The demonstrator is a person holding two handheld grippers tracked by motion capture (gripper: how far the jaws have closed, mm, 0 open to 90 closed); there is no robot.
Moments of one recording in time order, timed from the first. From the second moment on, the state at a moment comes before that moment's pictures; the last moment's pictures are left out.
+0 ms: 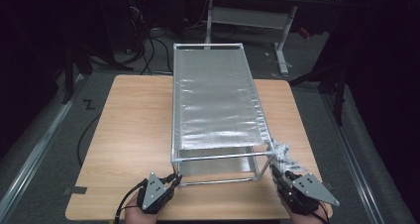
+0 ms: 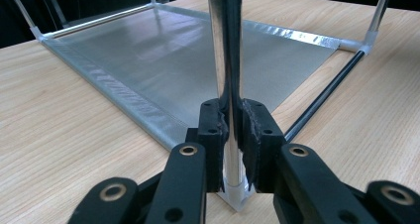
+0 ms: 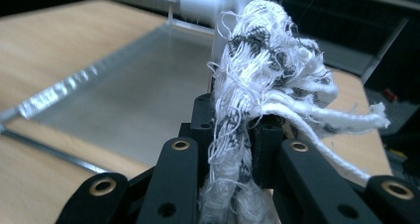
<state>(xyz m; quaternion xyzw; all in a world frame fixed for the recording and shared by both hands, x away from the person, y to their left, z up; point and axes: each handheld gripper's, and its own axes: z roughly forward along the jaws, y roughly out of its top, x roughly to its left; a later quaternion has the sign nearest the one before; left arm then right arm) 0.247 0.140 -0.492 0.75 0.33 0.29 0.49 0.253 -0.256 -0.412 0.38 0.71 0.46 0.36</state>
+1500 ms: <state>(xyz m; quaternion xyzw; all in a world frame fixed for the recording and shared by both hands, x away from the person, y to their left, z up) 0.248 0.140 -0.492 0.75 0.33 0.30 0.49 0.298 -0.249 -0.497 0.41 0.81 0.35 0.22</state>
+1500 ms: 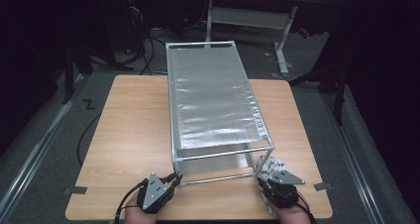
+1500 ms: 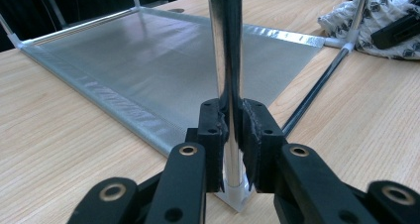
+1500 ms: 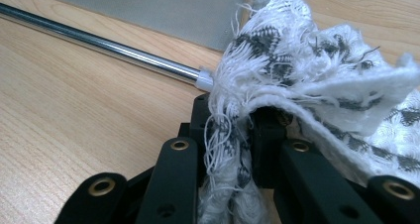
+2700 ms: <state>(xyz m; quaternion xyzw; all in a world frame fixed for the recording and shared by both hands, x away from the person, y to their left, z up) 0.250 0.140 -0.492 0.75 0.32 0.29 0.50 0.303 -0.328 -0.488 0.51 0.75 0.32 0.28</state>
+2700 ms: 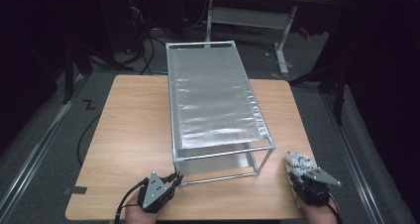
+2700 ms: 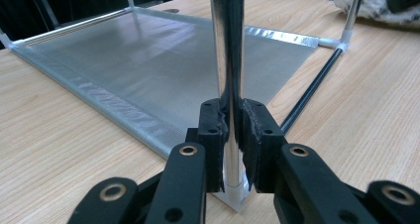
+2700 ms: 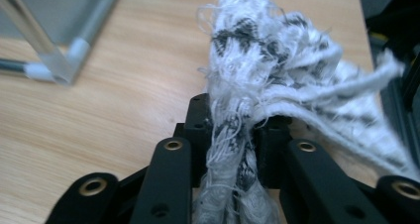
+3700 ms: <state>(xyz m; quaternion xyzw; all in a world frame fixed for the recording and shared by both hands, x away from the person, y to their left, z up) 0.252 0.134 -0.493 0.75 0.32 0.28 0.50 0.275 -0.319 -0.448 0.51 0.70 0.40 0.31</state>
